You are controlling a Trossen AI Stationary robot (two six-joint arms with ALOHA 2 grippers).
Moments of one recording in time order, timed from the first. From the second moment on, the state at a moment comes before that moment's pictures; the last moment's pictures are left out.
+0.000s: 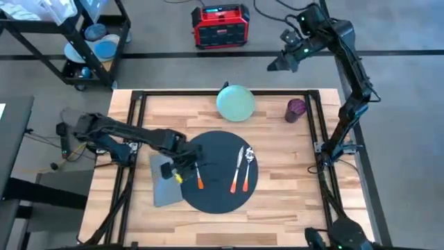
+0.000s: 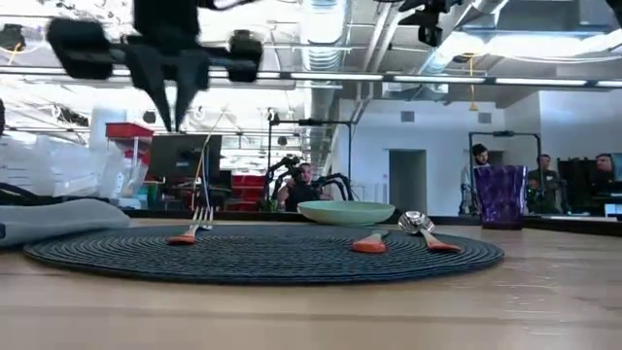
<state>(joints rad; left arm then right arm) -0.11 1.57 1.17 -0.93 0.18 1.11 -0.95 1.77 2.33 -1.56 -0.86 -0.21</state>
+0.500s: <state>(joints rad) 0.08 1.74 1.25 -1.03 0.37 1.20 -0.97 1.77 2.33 -1.57 -0.87 -0.30</state>
